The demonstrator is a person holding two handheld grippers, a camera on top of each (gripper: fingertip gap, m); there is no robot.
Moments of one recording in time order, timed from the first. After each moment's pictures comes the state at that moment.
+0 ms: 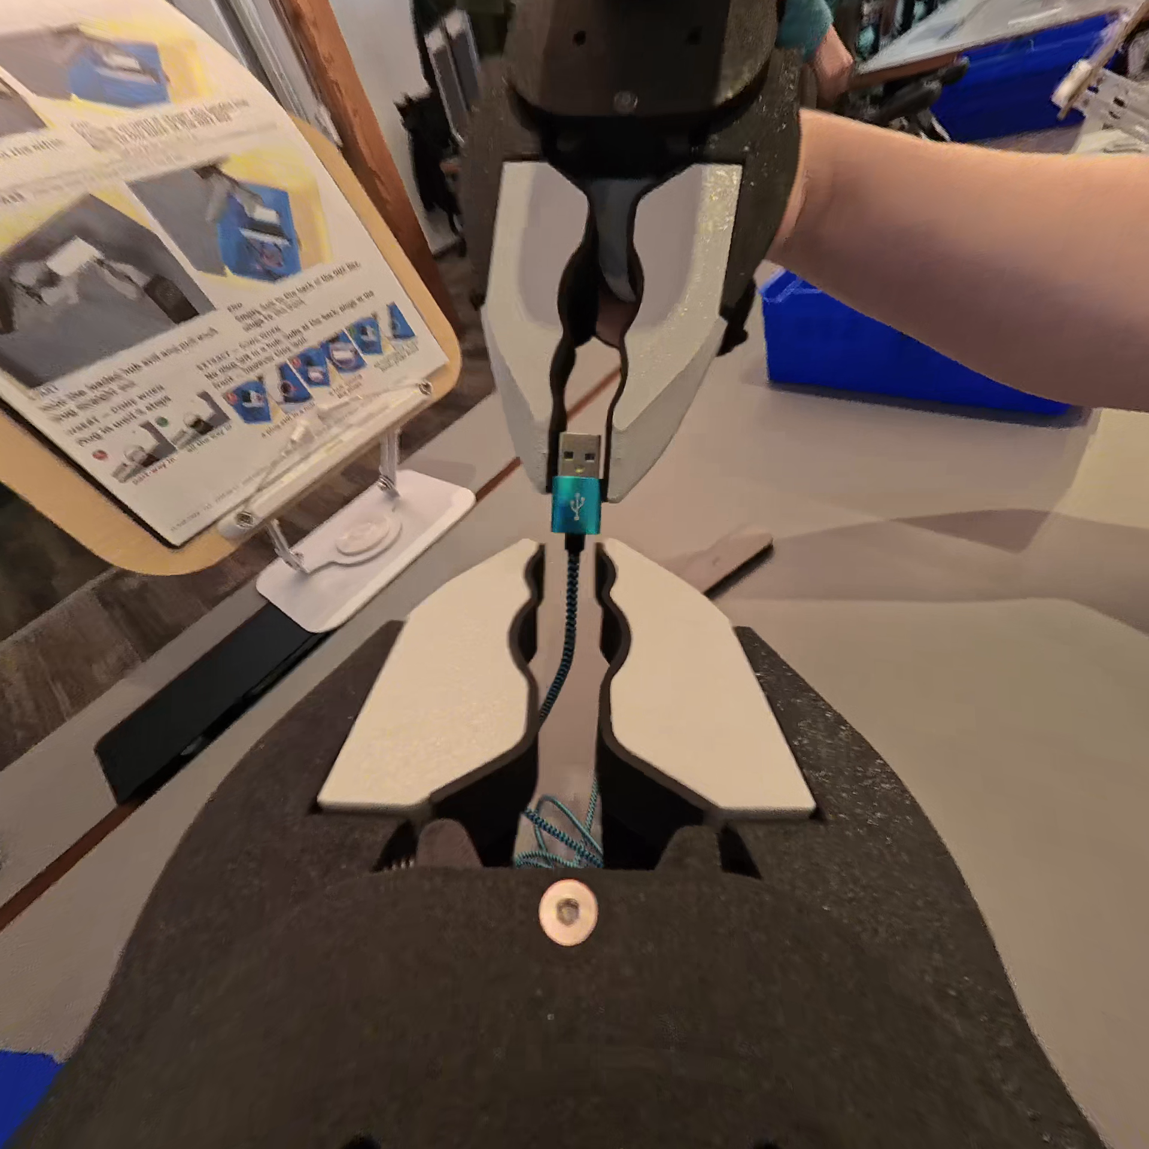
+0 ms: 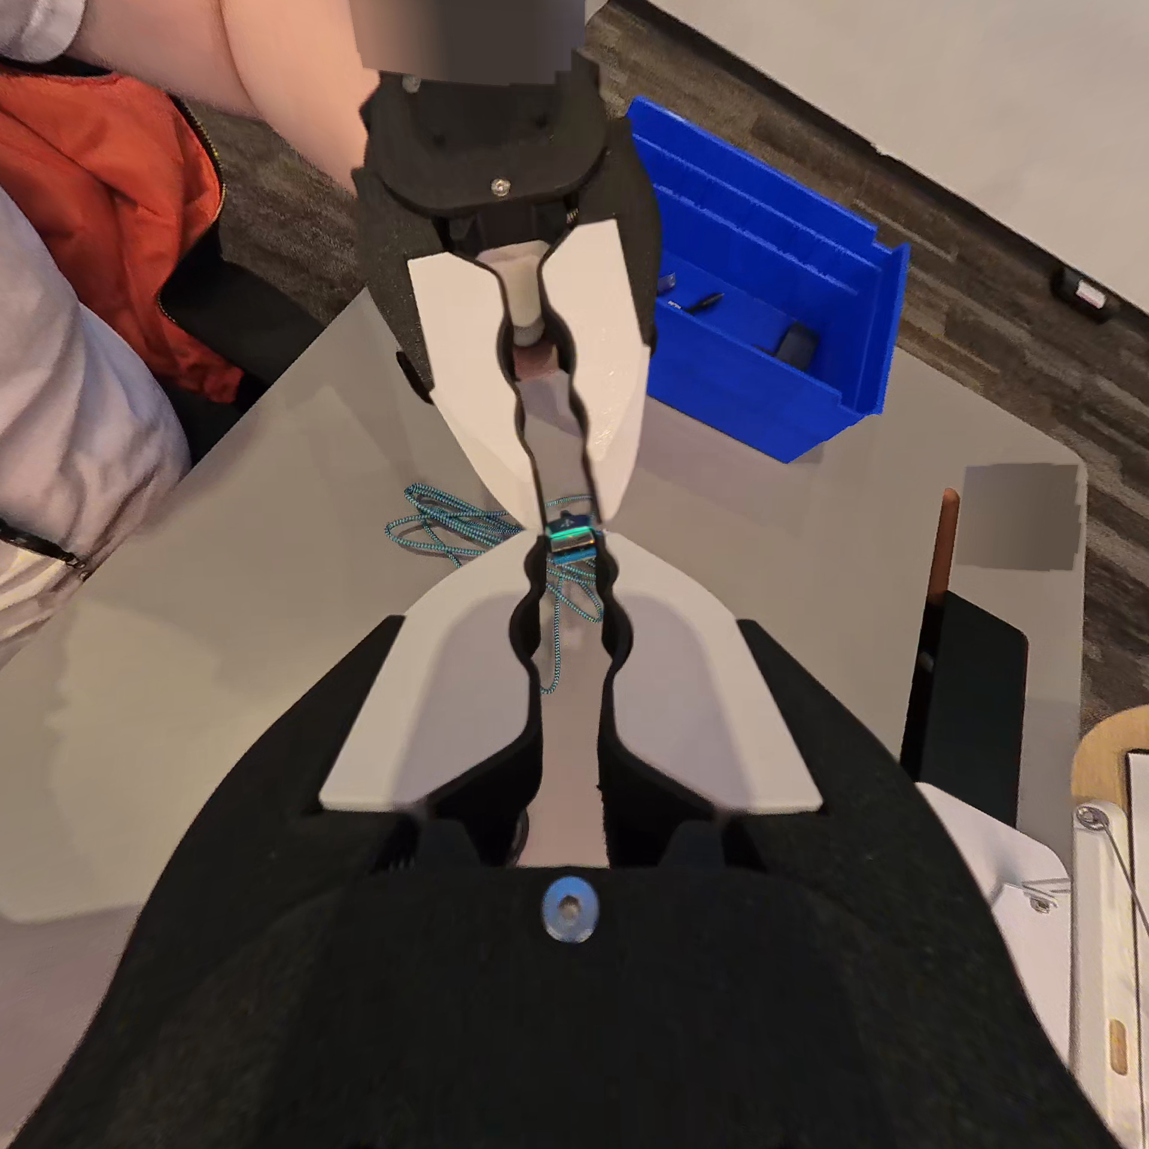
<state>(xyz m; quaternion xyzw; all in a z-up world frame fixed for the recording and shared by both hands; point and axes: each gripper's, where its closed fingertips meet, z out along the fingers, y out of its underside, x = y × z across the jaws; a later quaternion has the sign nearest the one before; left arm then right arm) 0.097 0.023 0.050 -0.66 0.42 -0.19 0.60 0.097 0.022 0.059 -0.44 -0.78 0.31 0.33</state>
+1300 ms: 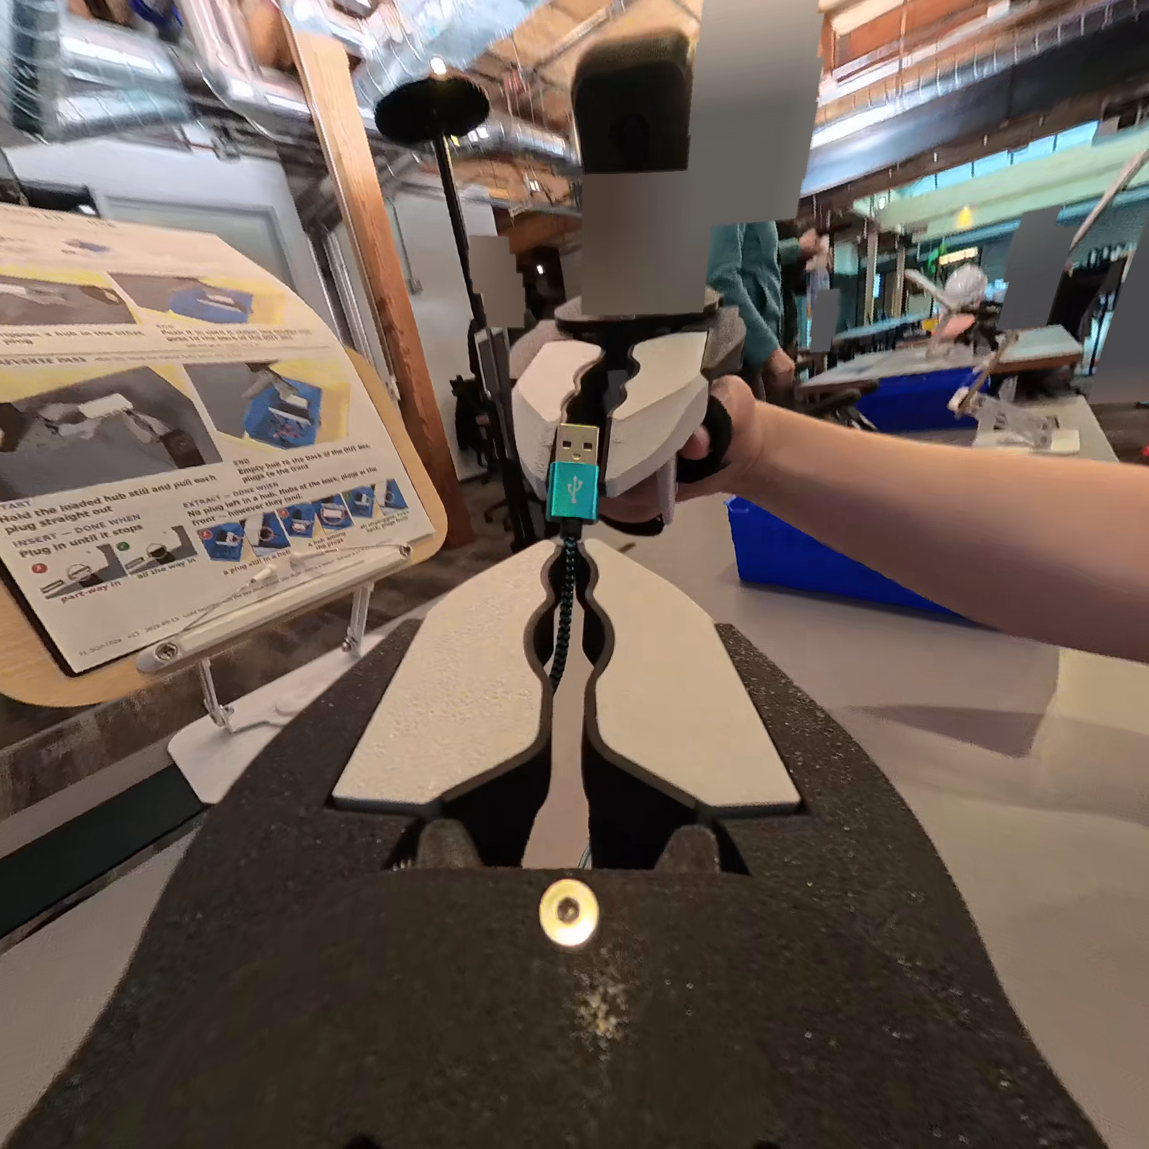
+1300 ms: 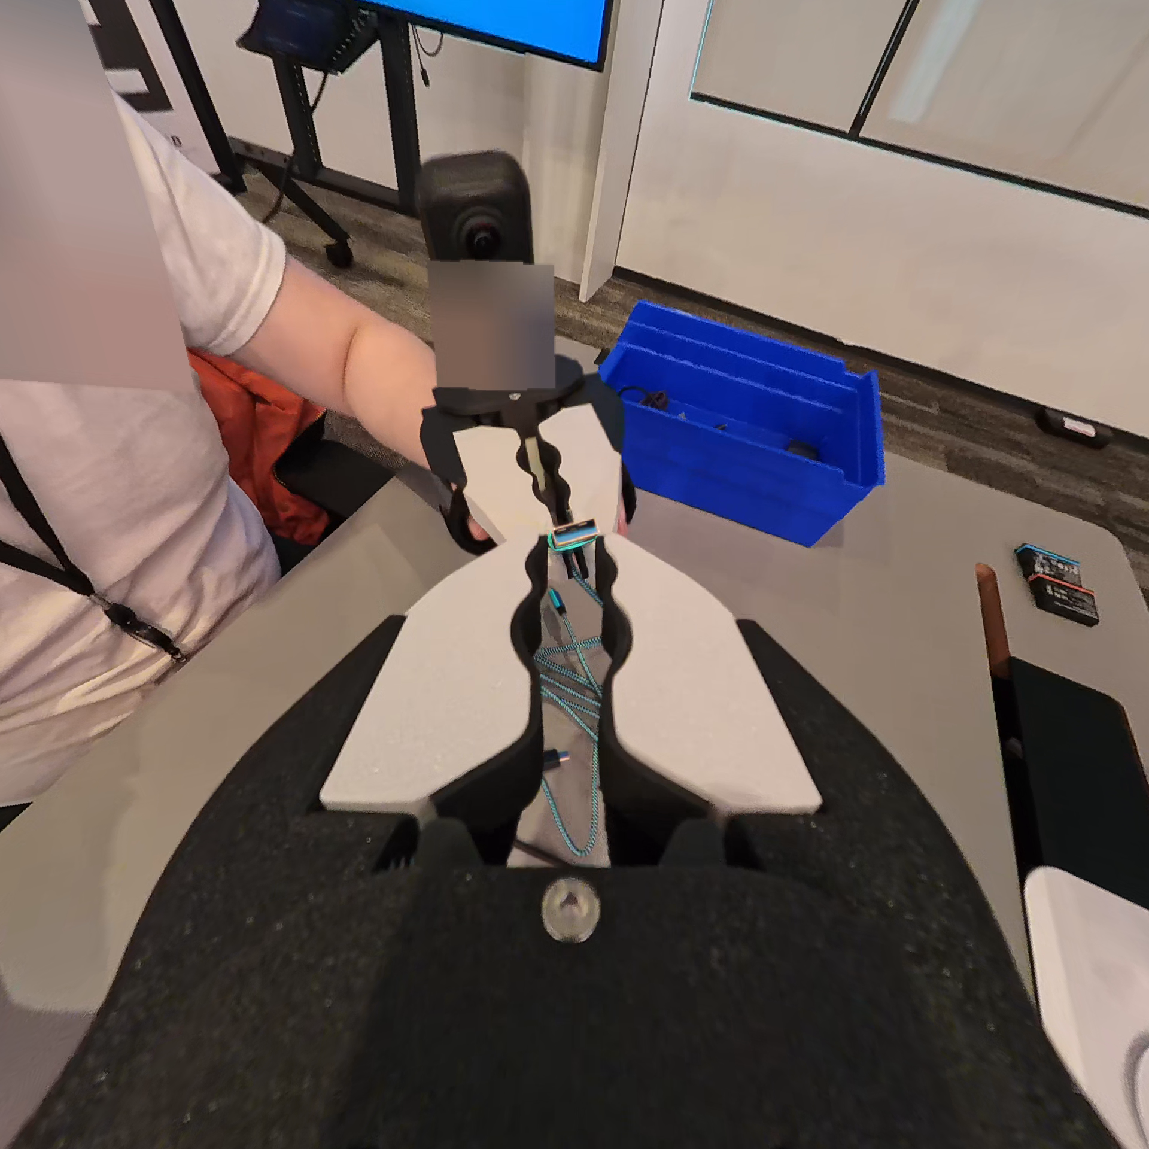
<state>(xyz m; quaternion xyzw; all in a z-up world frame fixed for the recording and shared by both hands) 0.141 0.021 0.061 -0.54 0.34 -0.28 0.71 0.134 0.018 0.074 -0.41 -0.70 0.46 0.37</state>
